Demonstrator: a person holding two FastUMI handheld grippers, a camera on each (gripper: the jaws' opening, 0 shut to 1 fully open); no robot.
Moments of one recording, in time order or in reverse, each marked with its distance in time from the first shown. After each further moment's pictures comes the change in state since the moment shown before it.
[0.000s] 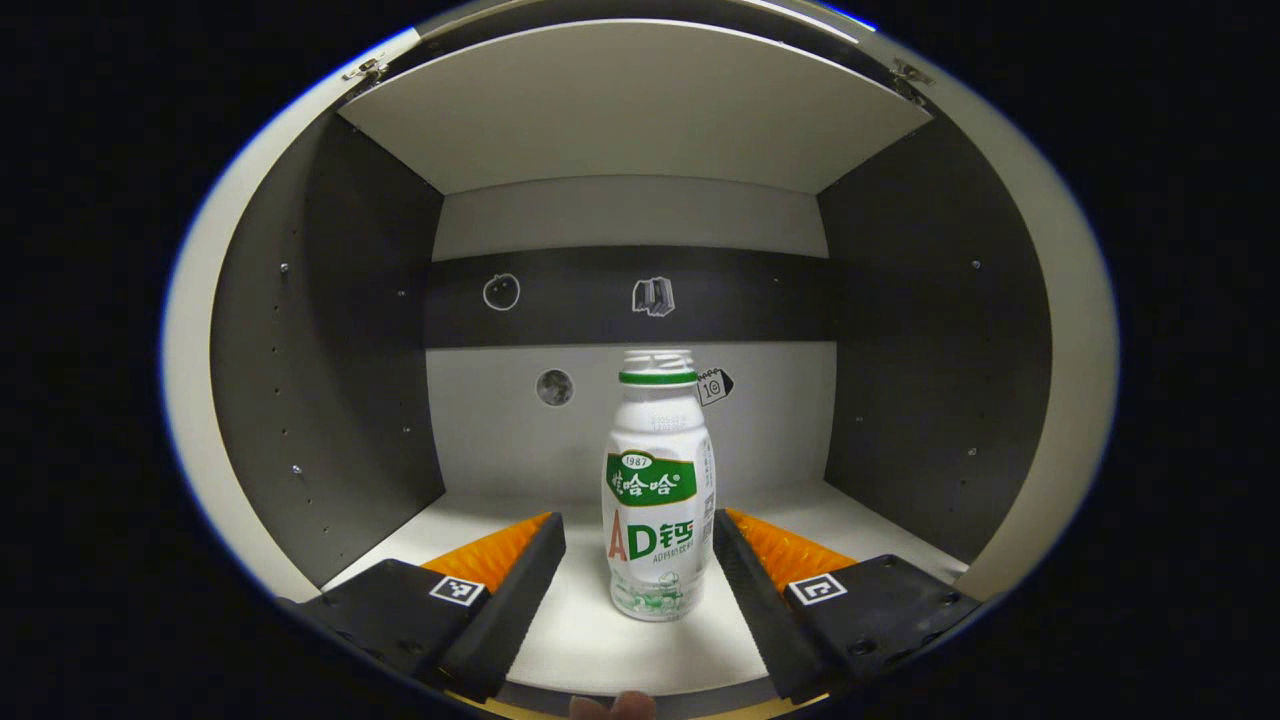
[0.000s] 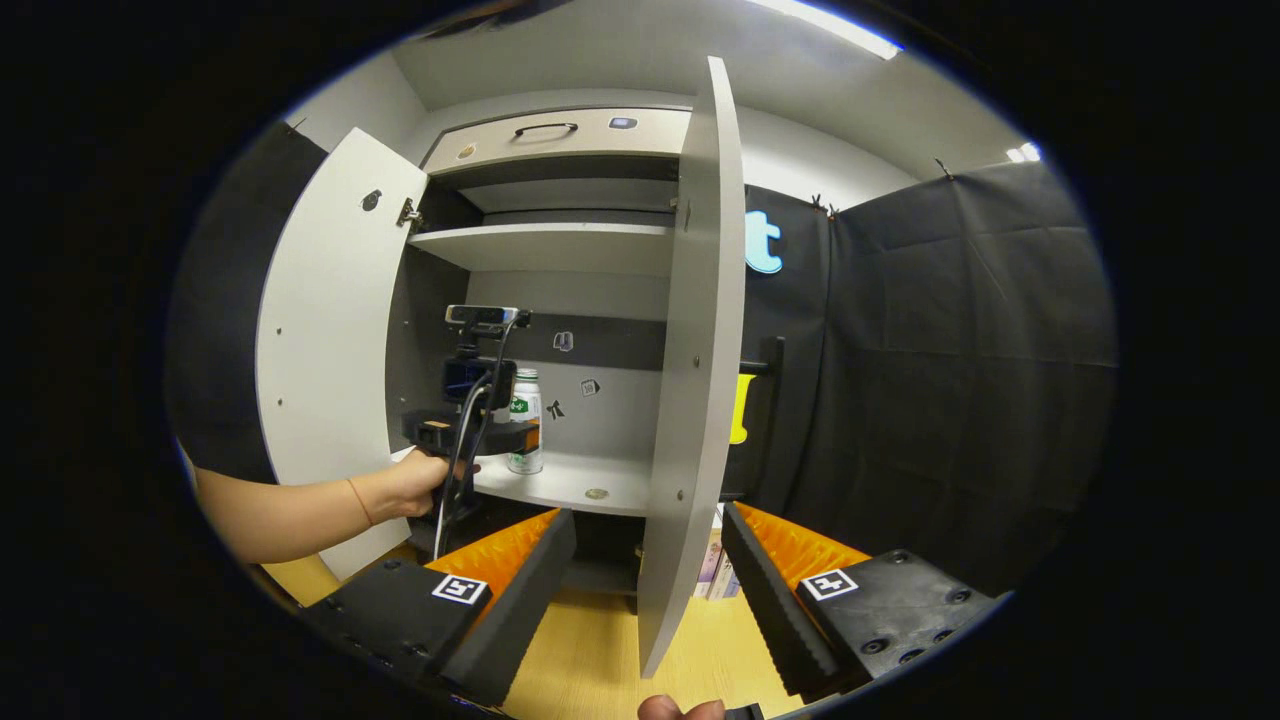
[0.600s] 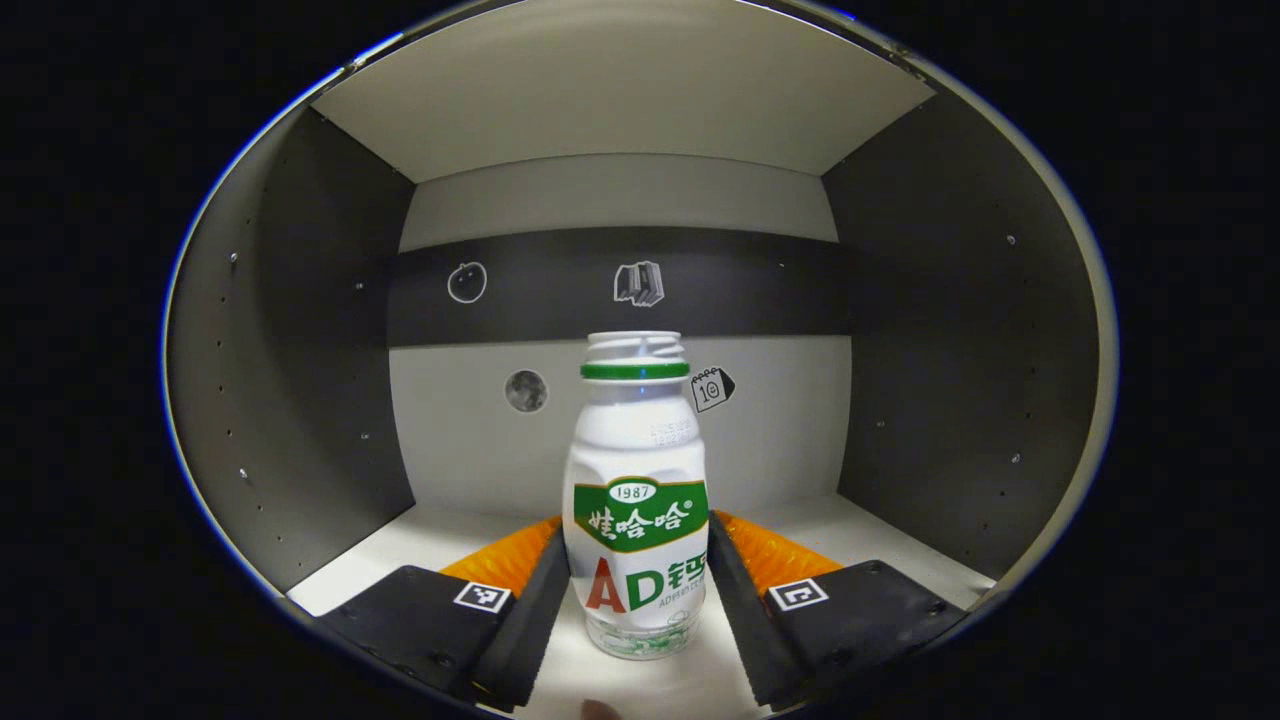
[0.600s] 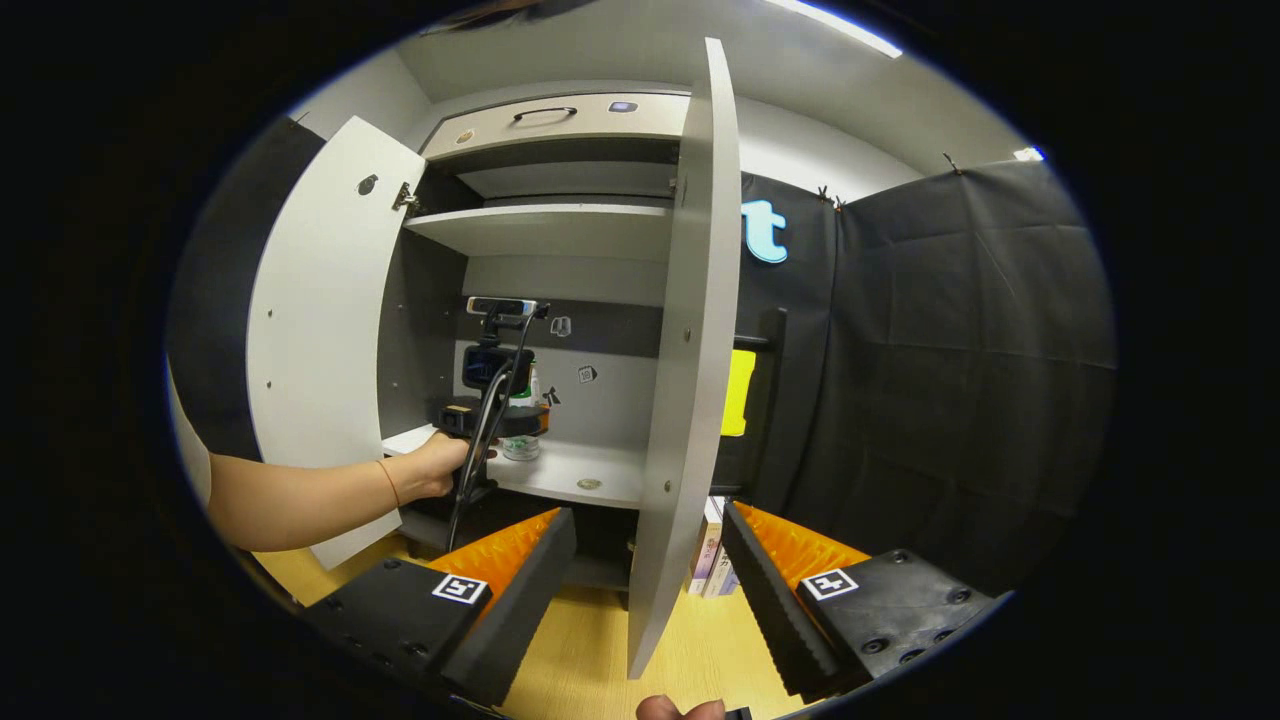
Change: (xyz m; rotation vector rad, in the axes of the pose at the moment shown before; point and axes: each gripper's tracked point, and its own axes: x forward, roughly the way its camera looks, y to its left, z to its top) left arm 0.040 -0.011 0.000 0.012 -0.018 -0.013; right arm 0.014 -0.014 -0.010 -0.012 0.024 -0.006
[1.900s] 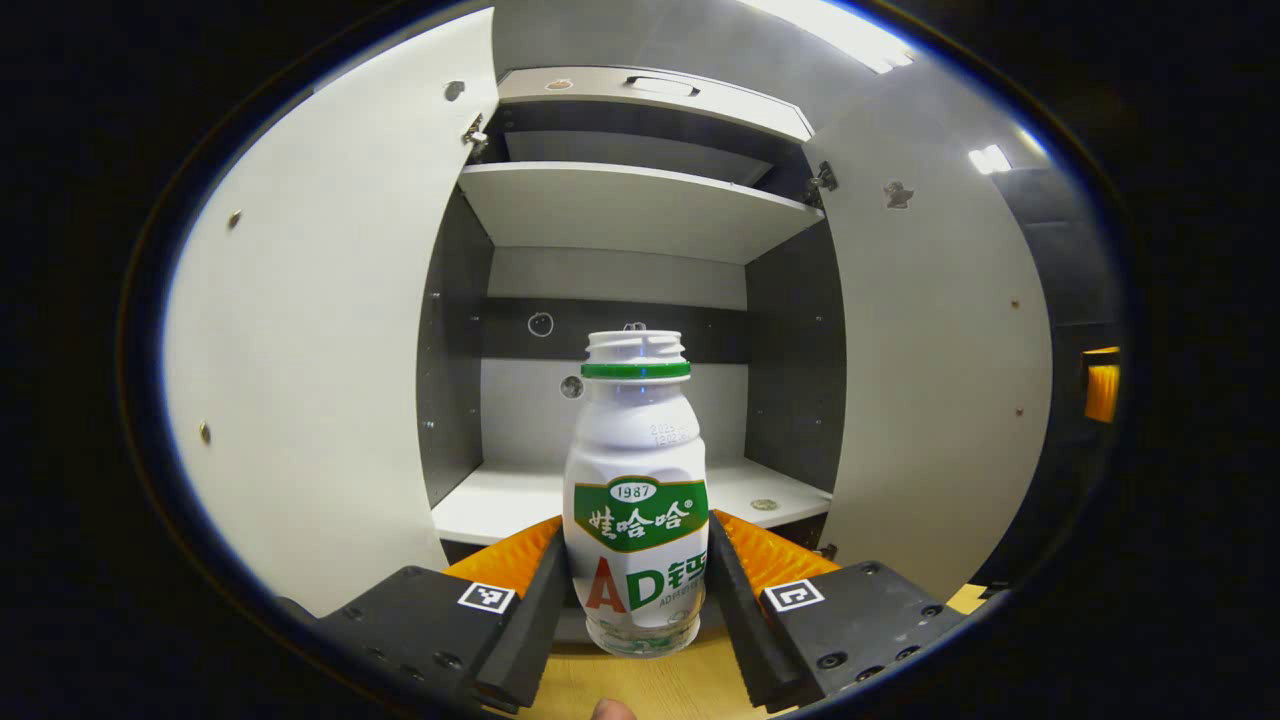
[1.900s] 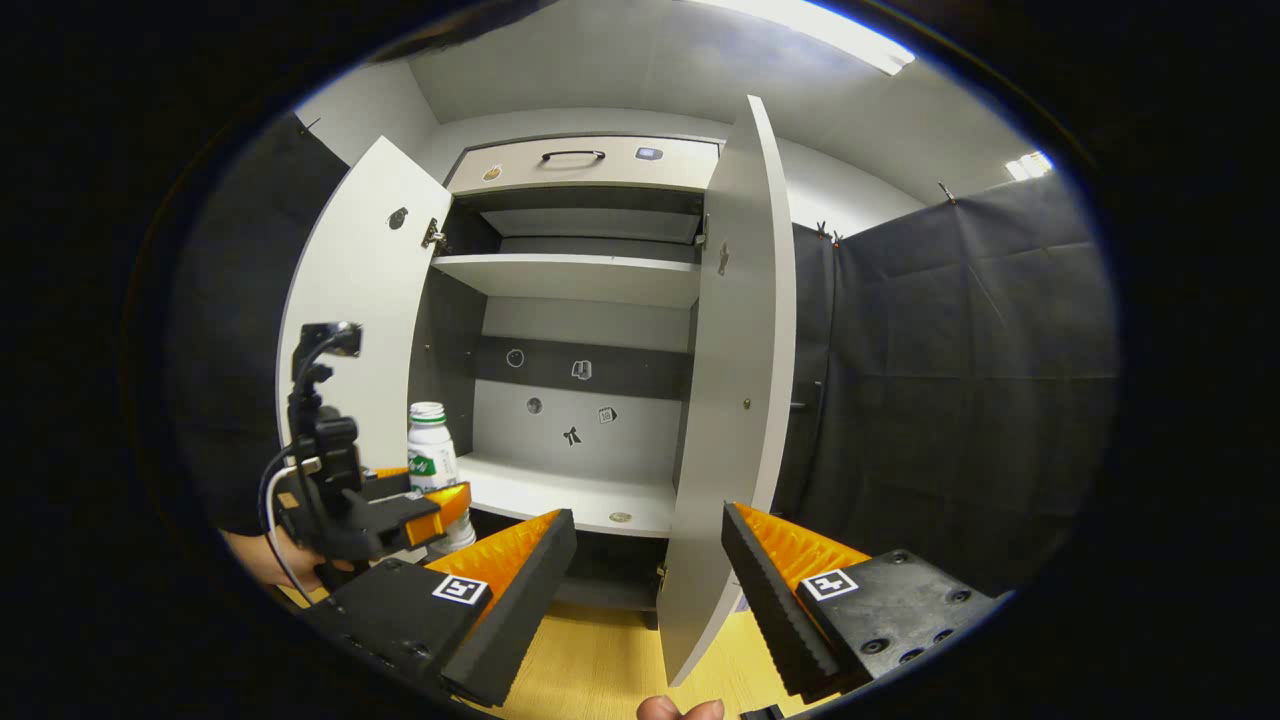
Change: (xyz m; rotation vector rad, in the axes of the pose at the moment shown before) left arm -0.294 0.040 -0.030 -0.066 -0.088 -0.142; right arm -0.037 0.054 0.039 0.001 -0.116 -0.017
